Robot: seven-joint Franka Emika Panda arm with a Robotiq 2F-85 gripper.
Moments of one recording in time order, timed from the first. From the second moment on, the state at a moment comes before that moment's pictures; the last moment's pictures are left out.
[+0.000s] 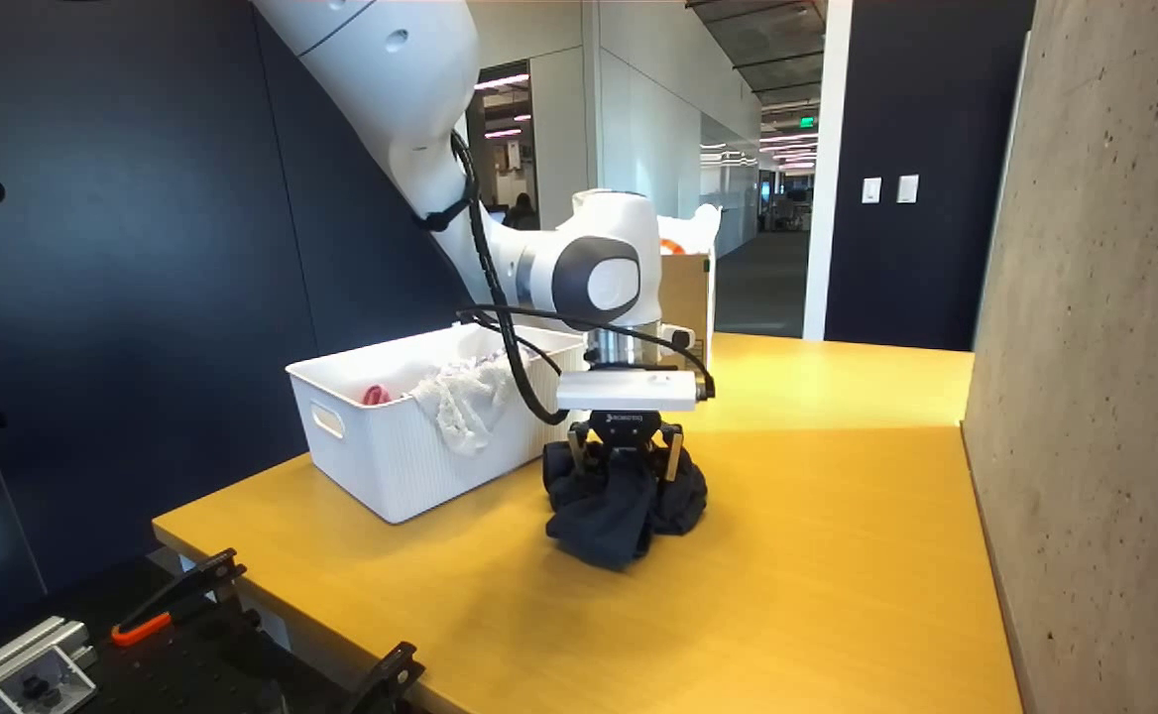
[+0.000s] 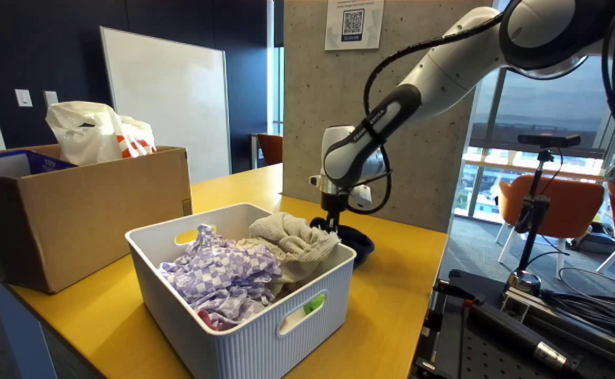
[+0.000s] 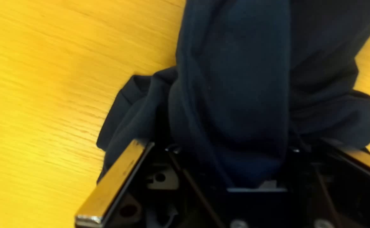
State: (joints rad) arm -0.27 0.82 0.06 -1.61 -0.09 2.45 -0.59
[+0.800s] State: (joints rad) arm -0.21 0.38 0.06 -1.85 -0.09 2.50 -0.50
